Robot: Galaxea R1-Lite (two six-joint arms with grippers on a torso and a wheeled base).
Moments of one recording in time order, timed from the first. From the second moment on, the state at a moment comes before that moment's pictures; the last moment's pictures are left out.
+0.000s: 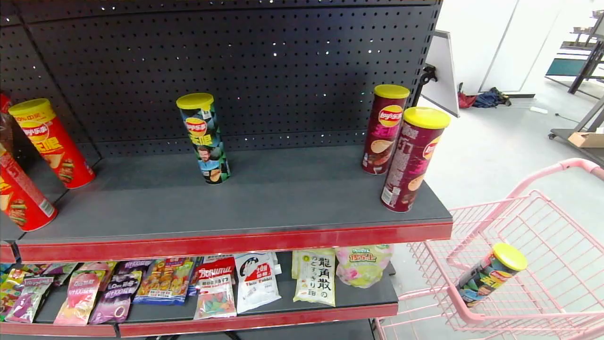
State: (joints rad) left arm 0.00 0.00 0.00 0.00 0.05 0.00; right arm 0.00 0.00 0.00 0.00 0.01 0.00
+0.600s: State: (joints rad) left arm 0.00 0.00 0.00 0.00 0.05 0.00; right arm 0.00 0.00 0.00 0.00 0.01 0.00
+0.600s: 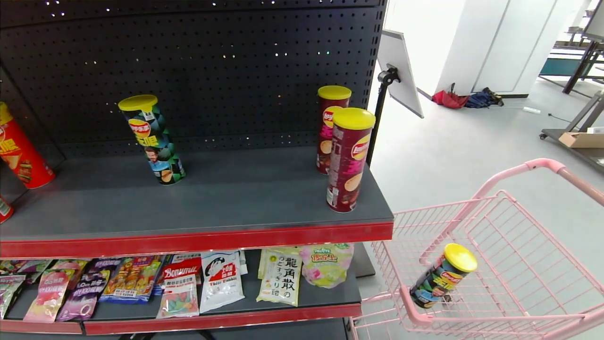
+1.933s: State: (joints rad) left arm 0.00 0.00 0.00 0.00 0.05 0.00; right arm 0.00 0.00 0.00 0.00 0.00 0.00
